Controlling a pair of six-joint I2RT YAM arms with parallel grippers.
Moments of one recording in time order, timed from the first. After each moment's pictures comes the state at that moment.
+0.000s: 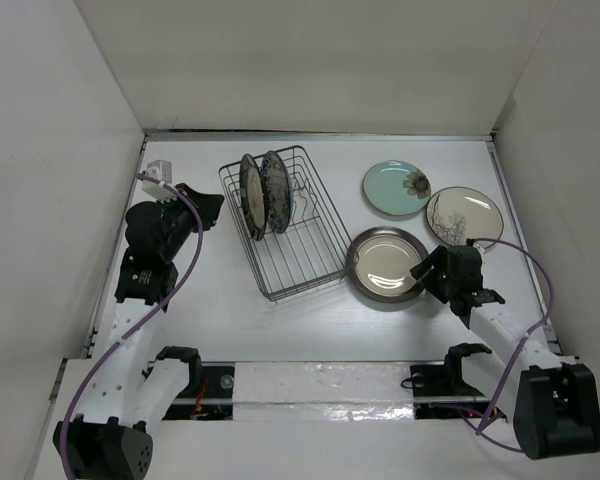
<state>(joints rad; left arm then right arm) -0.09 0.81 0.77 -0.07 0.25 -0.56 0.09 0.92 0.31 -0.14 0.07 0.79</state>
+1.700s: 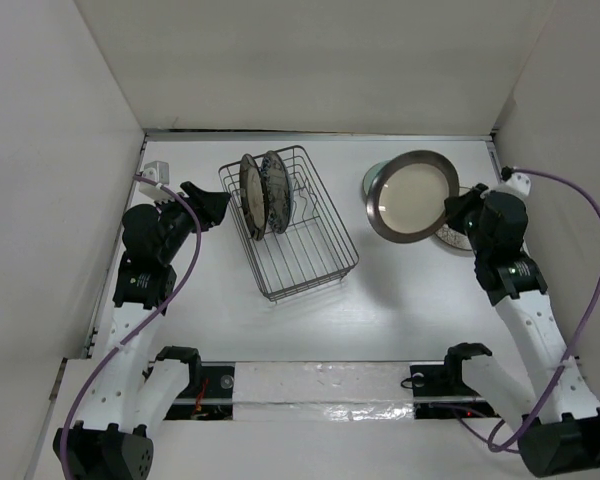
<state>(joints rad) -0.09 0.79 0.77 -0.07 0.26 -0.56 0.10 0.80 0.84 -0.31 0.16 0.53</state>
